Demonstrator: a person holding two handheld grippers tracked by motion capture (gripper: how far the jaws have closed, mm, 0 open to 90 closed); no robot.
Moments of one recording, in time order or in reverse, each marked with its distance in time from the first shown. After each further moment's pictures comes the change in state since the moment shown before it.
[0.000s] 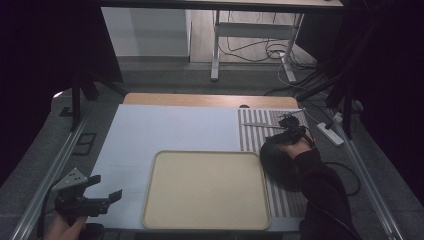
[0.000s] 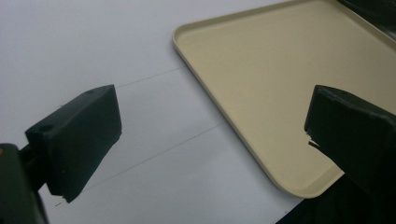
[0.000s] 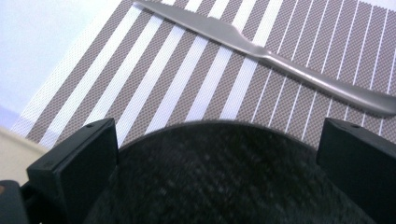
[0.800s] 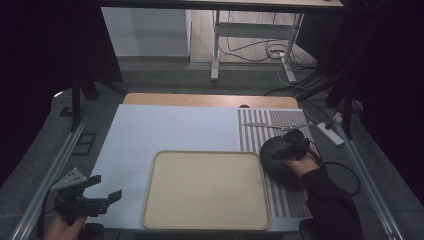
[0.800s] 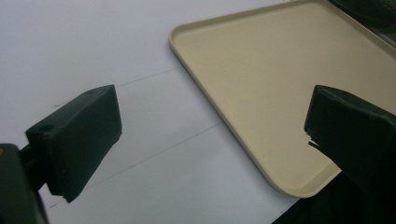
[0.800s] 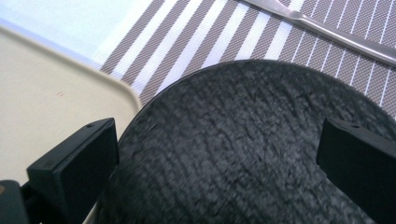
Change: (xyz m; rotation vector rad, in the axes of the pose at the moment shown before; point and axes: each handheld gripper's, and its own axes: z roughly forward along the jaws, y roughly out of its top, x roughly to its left) left arm 0.002 0.000 0.000 -0.004 -0.019 -0.012; right arm 0.024 -0.040 -0.038 -0.023 0.047 -0.035
